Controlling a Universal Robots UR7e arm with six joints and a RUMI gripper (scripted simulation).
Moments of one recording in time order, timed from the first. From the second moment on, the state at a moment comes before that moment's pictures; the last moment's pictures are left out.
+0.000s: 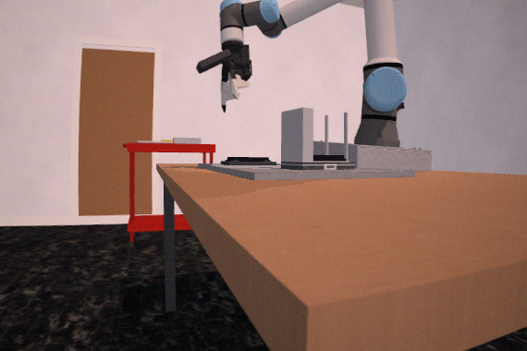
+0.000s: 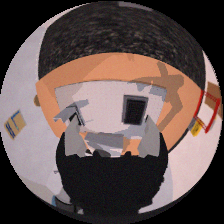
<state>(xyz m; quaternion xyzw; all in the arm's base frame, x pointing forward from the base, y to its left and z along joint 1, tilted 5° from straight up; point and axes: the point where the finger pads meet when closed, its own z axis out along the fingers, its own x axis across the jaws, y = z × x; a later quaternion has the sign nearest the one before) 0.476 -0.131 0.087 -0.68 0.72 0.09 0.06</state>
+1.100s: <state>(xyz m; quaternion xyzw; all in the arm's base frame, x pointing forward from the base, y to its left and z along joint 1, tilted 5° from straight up) 0.385 -0.212 0.066 -0.68 0.73 0.04 0.01</state>
